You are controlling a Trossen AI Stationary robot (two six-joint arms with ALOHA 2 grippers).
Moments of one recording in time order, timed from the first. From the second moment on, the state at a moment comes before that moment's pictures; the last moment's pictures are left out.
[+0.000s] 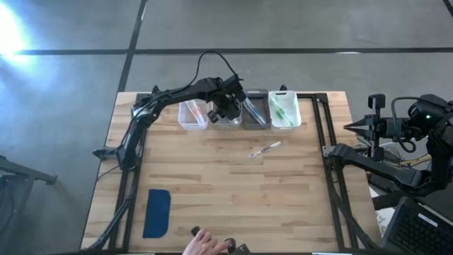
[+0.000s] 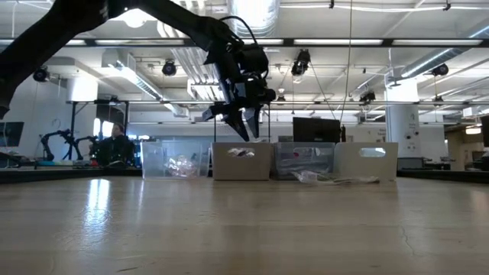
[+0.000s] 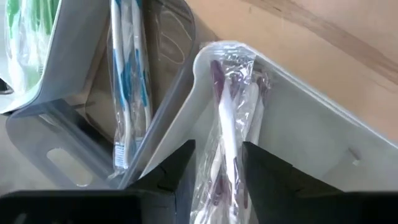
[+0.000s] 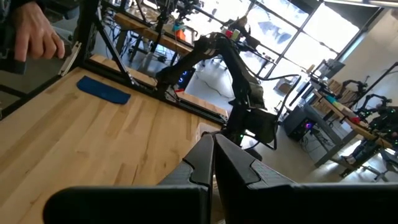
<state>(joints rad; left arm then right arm) 0.48 2.10 1.89 -0.89 0.07 1.46 -0.69 0.46 1.37 -1.12 -0.60 -0.57</state>
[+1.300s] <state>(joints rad) 0.43 1.54 1.92 -0.75 0.22 0.26 -0.69 0.46 1.37 -1.12 -0.60 -0.57</state>
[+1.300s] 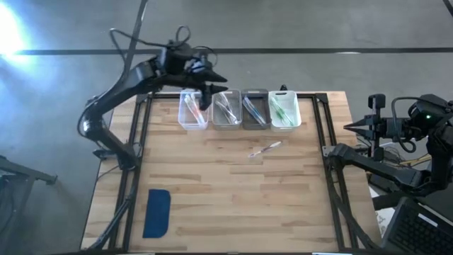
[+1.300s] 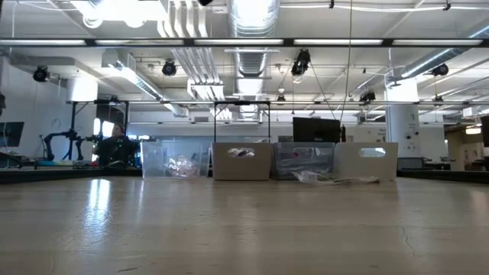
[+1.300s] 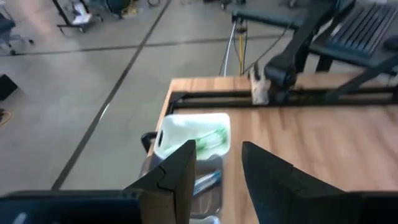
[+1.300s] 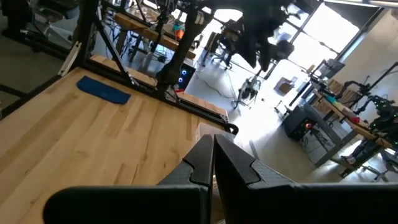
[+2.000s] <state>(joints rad) 0.30 1.01 1.32 -0.23 0.00 0.06 -0.69 0.61 1.37 -0.73 -0.60 0.01</state>
